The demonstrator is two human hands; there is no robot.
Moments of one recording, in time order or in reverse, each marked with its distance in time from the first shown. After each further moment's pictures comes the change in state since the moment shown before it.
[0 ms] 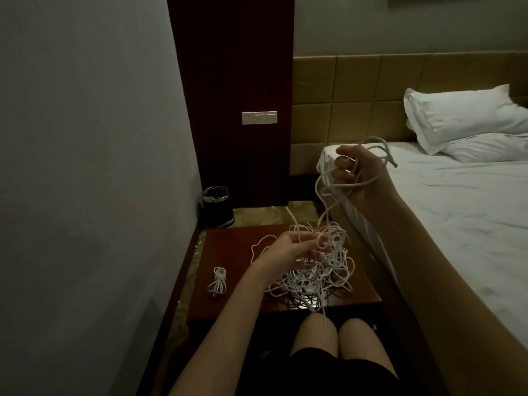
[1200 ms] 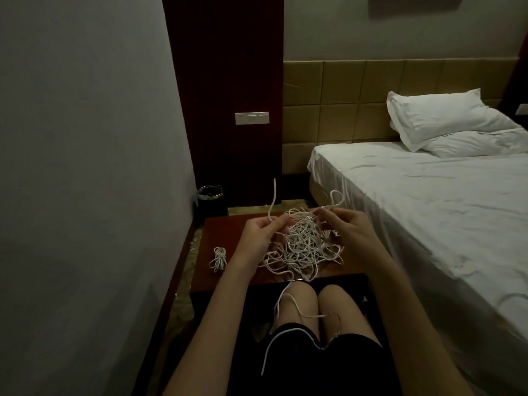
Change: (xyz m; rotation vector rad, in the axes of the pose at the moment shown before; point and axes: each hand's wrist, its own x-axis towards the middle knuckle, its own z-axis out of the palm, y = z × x) left_hand -0.080 -0.030 0.007 -0.050 0.377 0.231; right_hand -0.133 0.093 -0.028 -0.708 0.048 -0.120
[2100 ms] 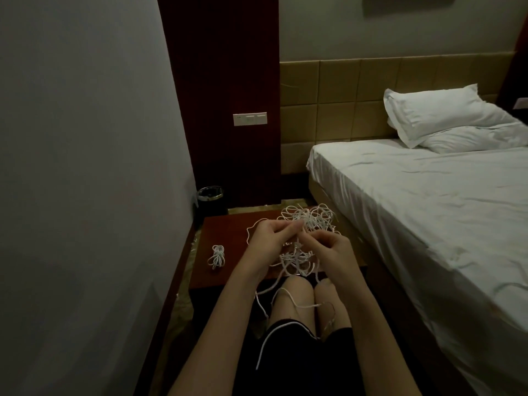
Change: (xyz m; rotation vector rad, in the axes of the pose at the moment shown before) left_hand -0.025 -0.003 0.025 0.108 -0.165 0.039; right_hand -0.044 0.027 0.027 0.154 0.063 -0.026
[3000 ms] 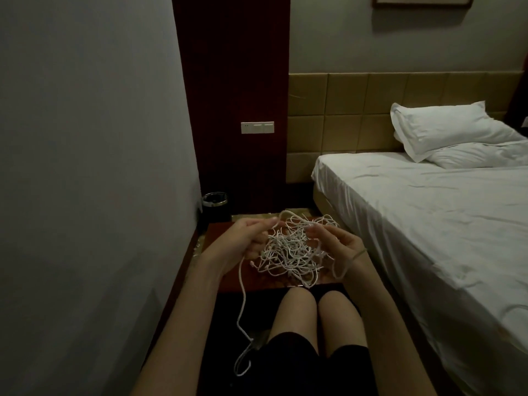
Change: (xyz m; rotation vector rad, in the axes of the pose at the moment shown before) left_hand 0.004 0.021 -0.062 -0.038 -0.093 -0.171; right_hand 0.012 -0.025 -0.007 0.145 -0.041 0.123
